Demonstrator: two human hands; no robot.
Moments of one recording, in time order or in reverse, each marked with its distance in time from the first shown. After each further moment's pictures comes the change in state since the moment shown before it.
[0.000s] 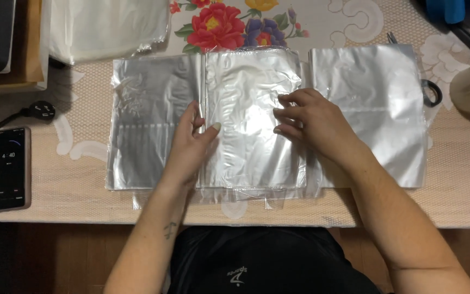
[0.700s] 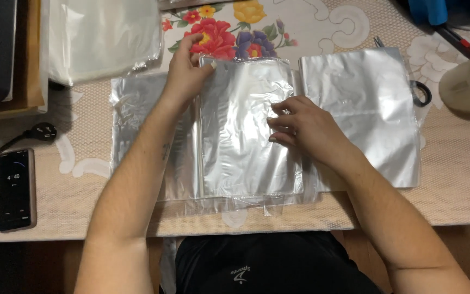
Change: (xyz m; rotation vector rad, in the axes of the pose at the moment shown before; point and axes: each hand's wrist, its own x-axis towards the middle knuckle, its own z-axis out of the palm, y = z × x) left_hand 0.172 0.029 0.002 0.309 -0.112 0.325; right_hand 0.002 0.010 0.005 0.073 0.024 -0.053
